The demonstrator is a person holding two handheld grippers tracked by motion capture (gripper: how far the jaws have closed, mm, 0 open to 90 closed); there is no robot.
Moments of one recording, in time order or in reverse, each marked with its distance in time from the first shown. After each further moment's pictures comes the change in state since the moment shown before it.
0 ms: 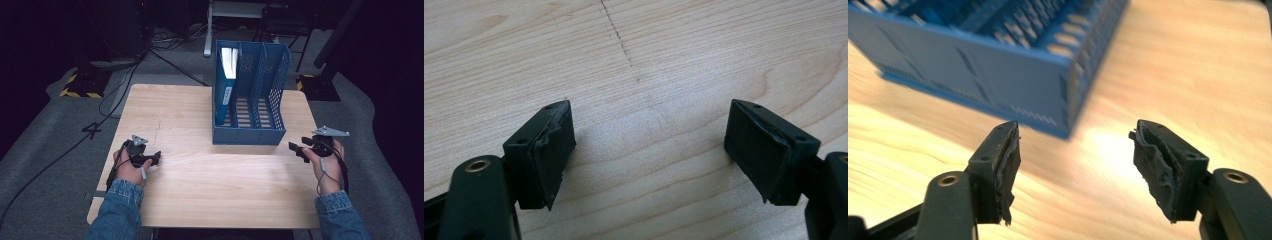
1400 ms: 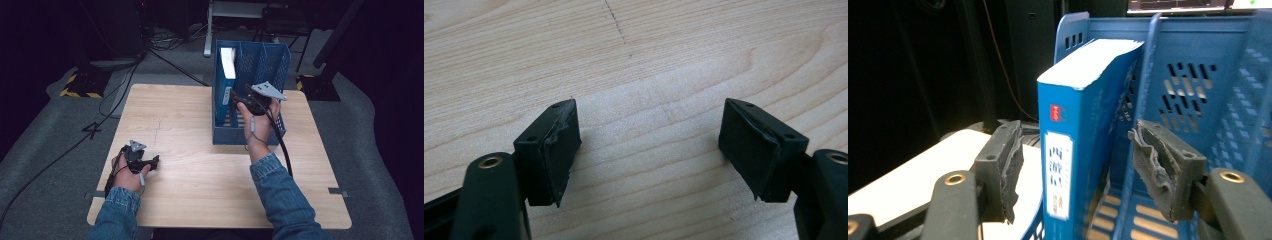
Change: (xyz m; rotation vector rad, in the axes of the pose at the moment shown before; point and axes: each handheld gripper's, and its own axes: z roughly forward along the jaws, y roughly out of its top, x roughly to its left) left arm -0.007 -0.014 -0.013 -0.007 0.013 -0.010; right arm 0.153 0.147 0.056 -0.500 0.060 -0.039
